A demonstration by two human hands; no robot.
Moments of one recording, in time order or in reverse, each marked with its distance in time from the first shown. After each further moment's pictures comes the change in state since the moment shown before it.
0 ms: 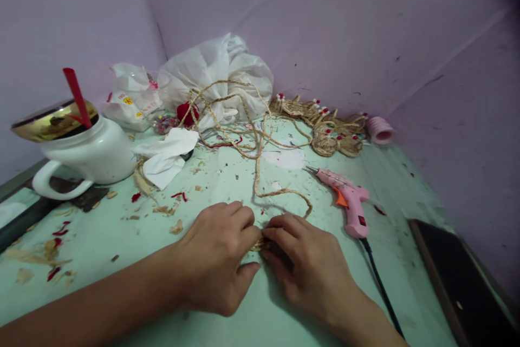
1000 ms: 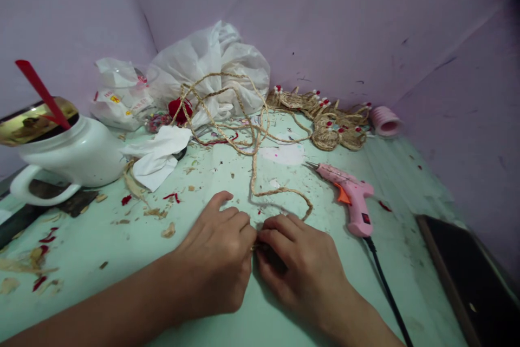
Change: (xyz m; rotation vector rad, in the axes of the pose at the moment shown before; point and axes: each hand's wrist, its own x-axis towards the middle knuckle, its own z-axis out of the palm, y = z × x) left_hand 0.002 0.004 0.022 0.046 0.160 -0.042; right_hand 0.002 0.003 0.011 0.037 0.164 -0.072
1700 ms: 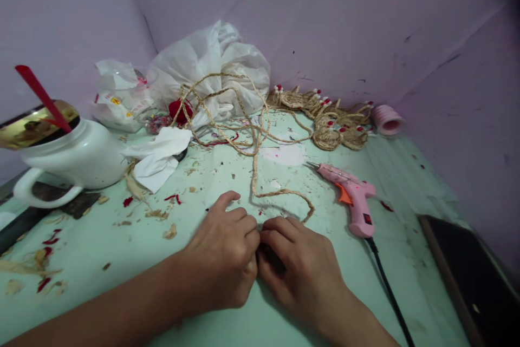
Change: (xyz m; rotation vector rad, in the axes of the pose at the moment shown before) left_hand 0.009 -0.003 0.000 -0.002 0.066 0.122; right_hand -0.001 -0.002 0.003 0.030 -0.025 0.056
